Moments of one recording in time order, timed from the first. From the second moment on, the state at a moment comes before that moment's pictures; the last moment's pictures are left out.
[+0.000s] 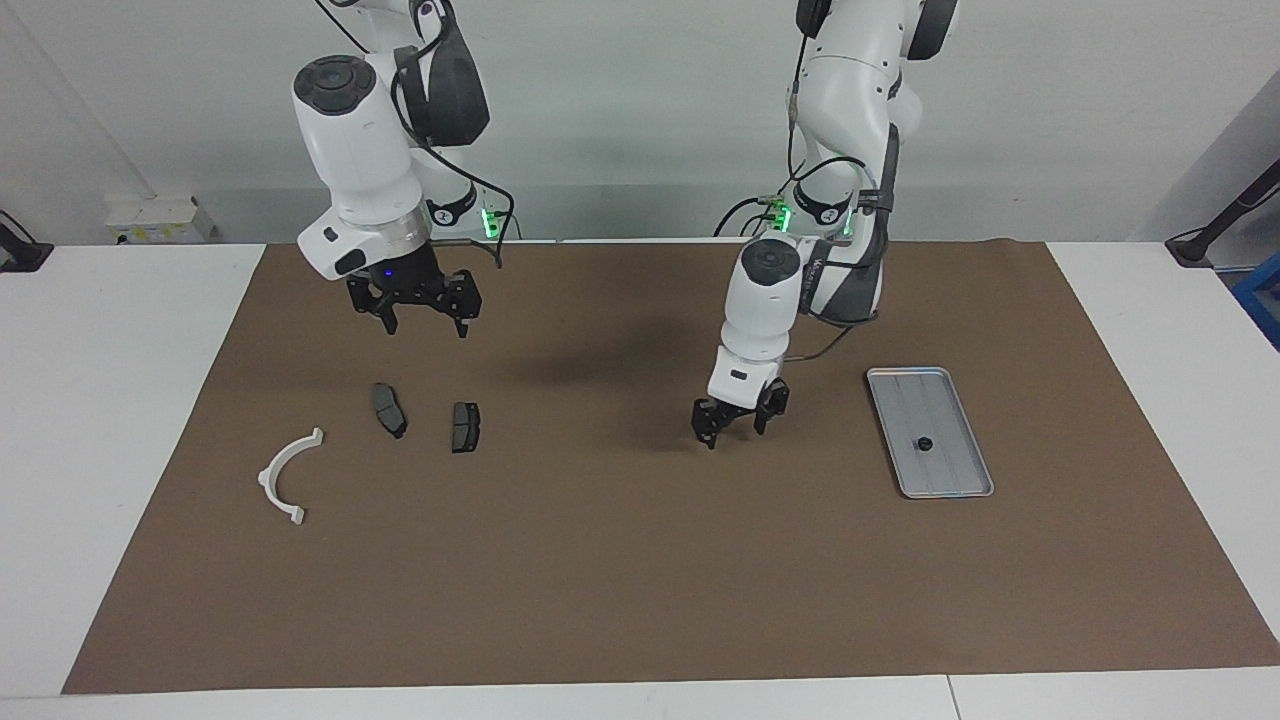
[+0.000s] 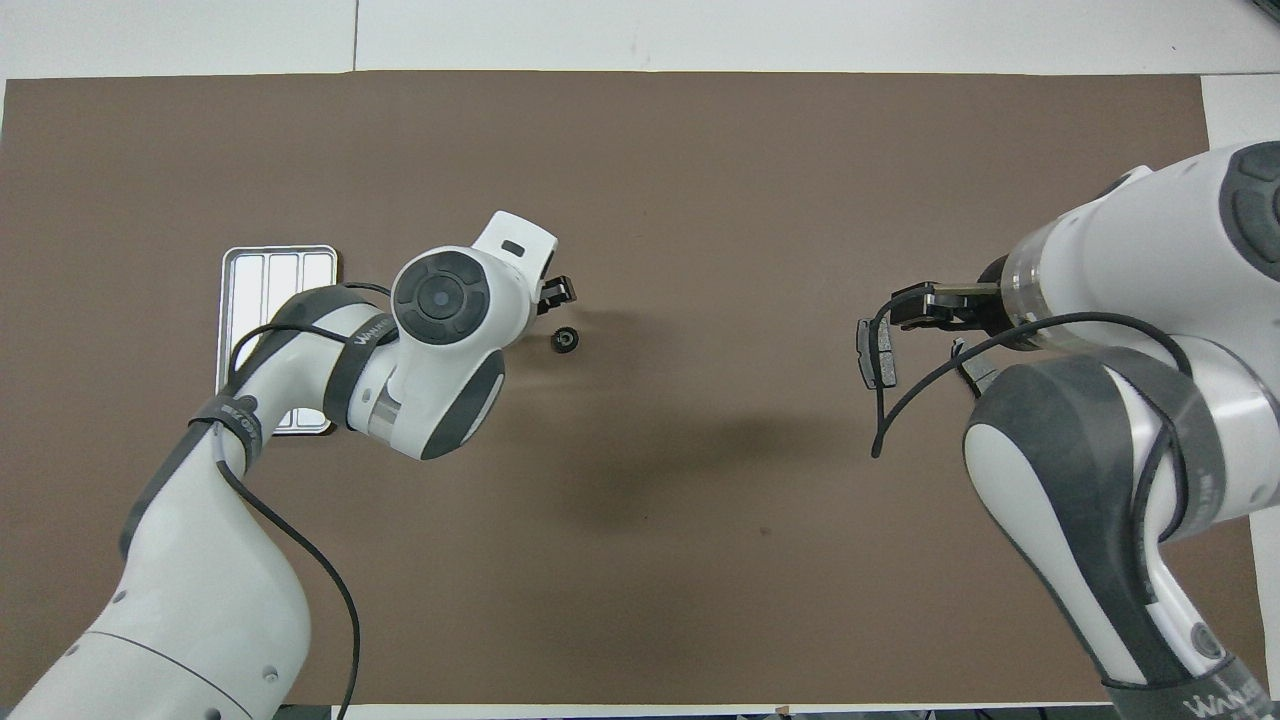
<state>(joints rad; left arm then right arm) -0.50 0.37 0.04 -1.89 0.11 2.44 -0.79 0.21 -0.01 0.01 -1.87 -0.02 1.90 0.35</state>
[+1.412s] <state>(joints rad) -0.06 0.31 0.02 -1.80 -0.05 2.06 -0.08 0.68 0.67 0.01 -1.35 -0.04 2.07 1.18</state>
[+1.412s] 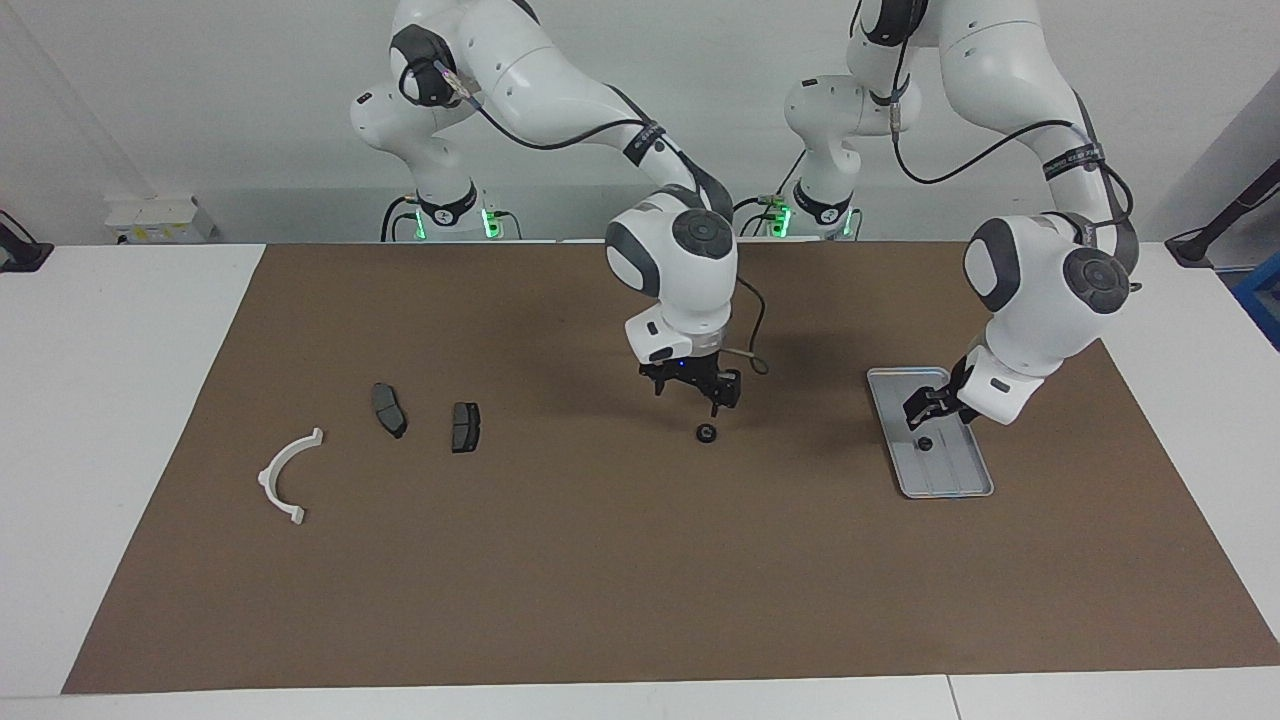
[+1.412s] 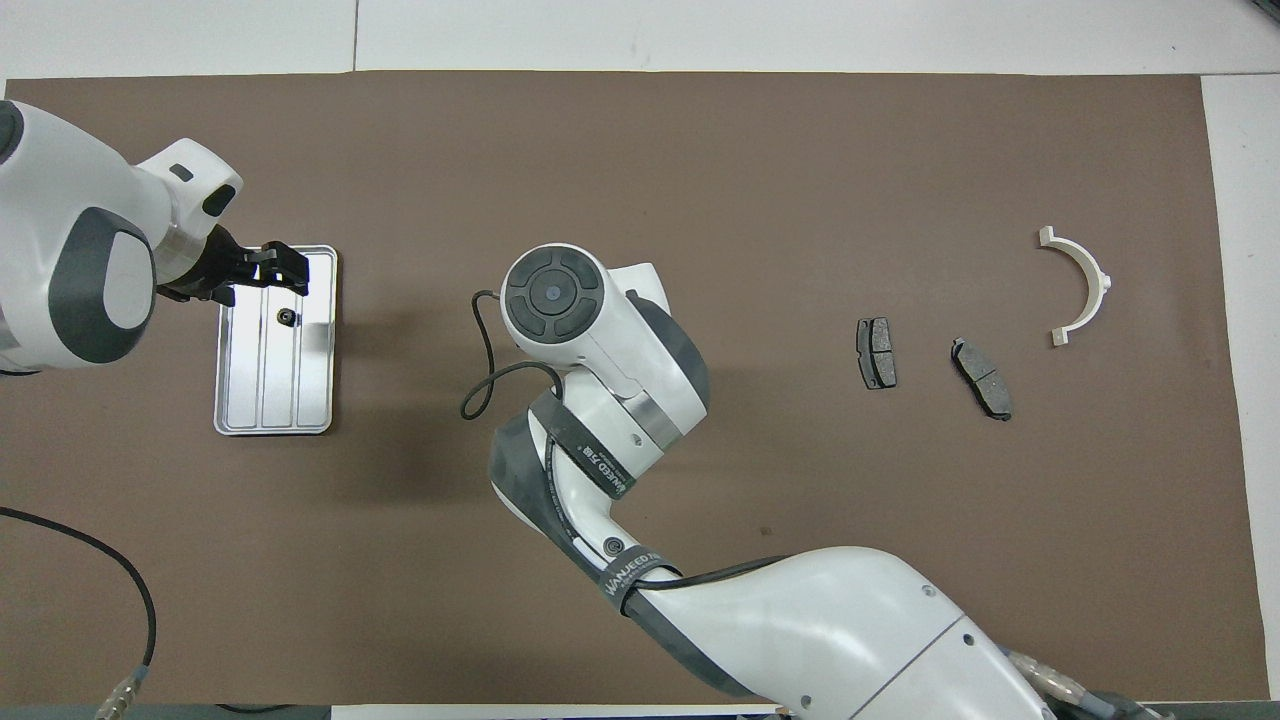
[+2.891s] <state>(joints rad) -0.01 0.34 0.02 -1.99 -0.06 2.37 0.02 0.70 0.86 0.00 -1.13 -0.04 1.99 1.19</state>
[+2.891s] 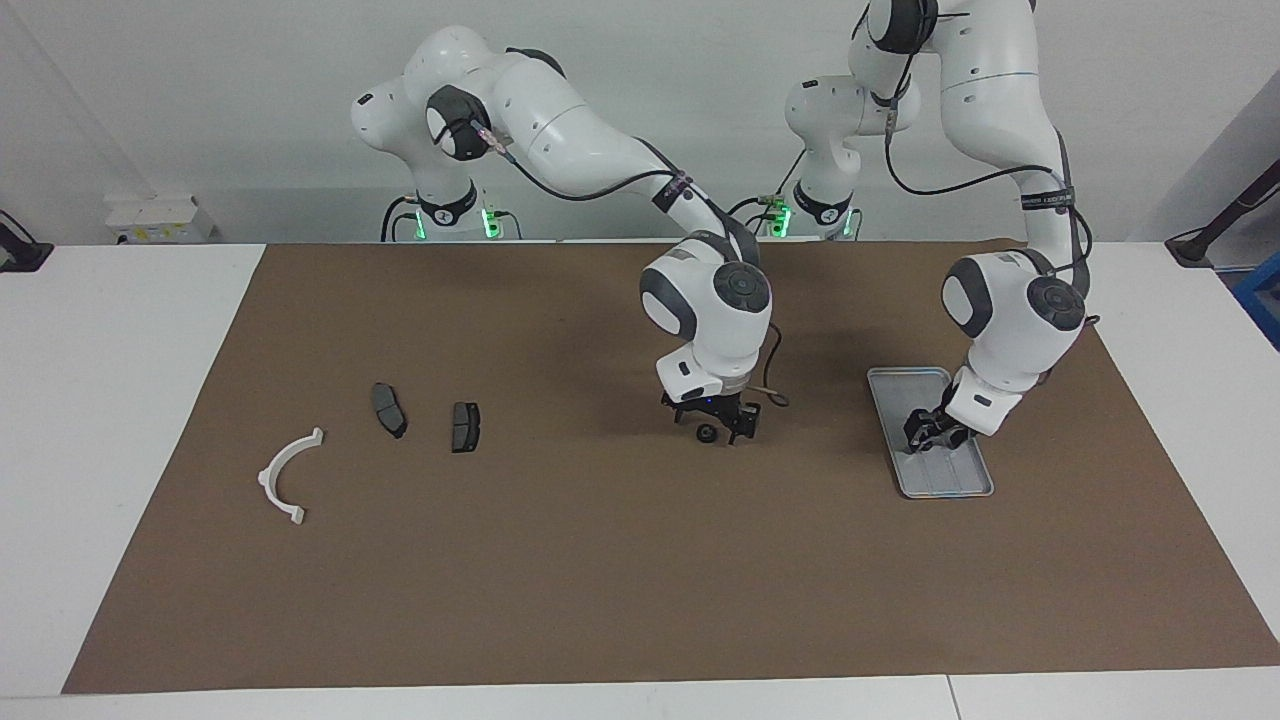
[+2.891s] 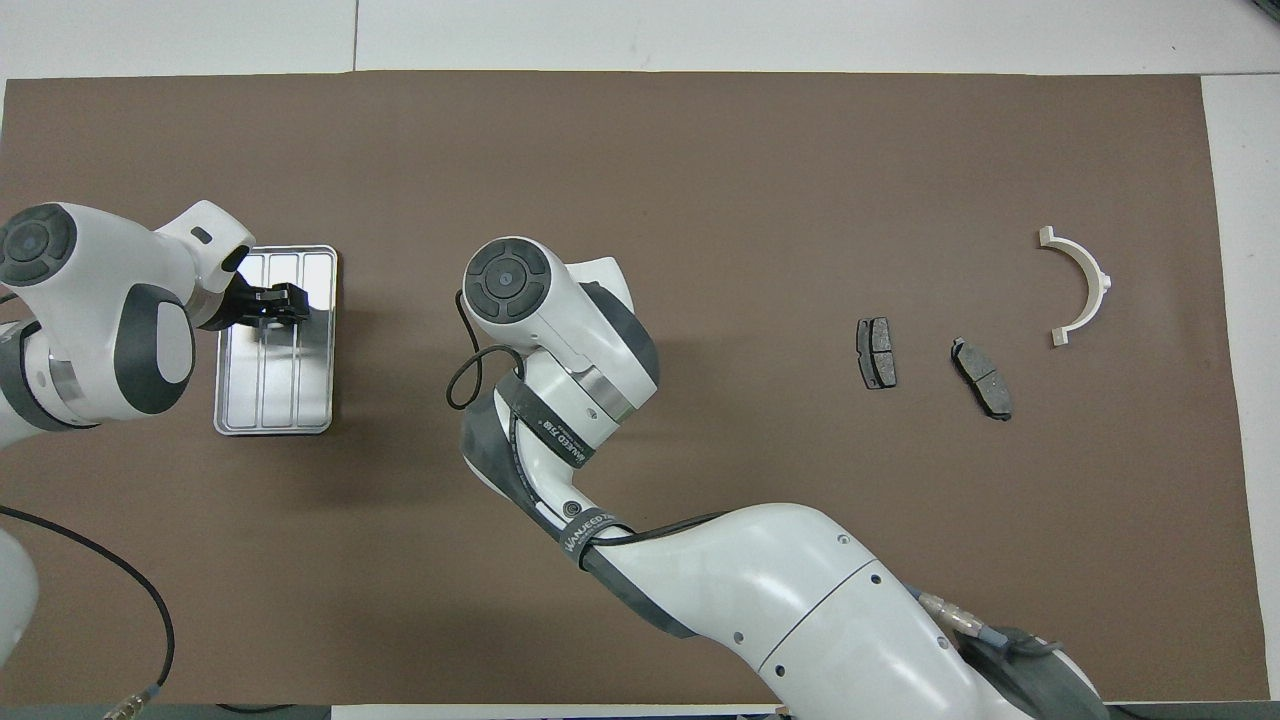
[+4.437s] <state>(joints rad) -0.19 0.33 0.01 -1.66 -0.05 2.08 -0.25 0.66 0.83 -0.01 -1.12 -0.03 1.91 1.11</state>
